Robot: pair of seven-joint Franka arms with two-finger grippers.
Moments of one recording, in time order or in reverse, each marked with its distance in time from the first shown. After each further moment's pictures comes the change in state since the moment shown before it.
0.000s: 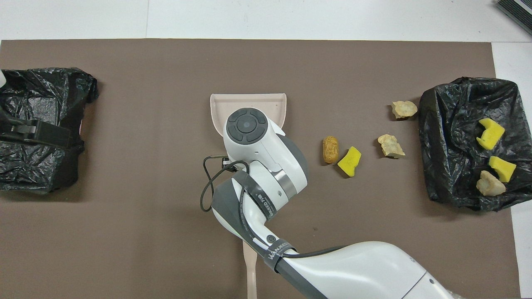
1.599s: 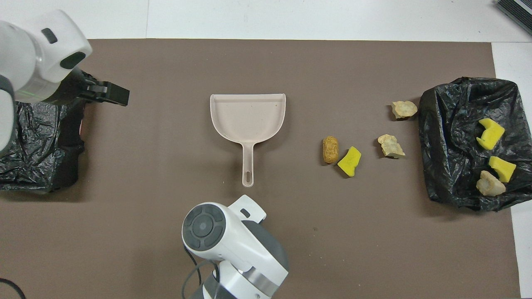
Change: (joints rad) left arm -0.063 0.173 -0.032 -0.004 -0.002 0.330 -0.003; right arm 0.212 -0.309 0.019 -0.382 0.071 -0.073 0.163
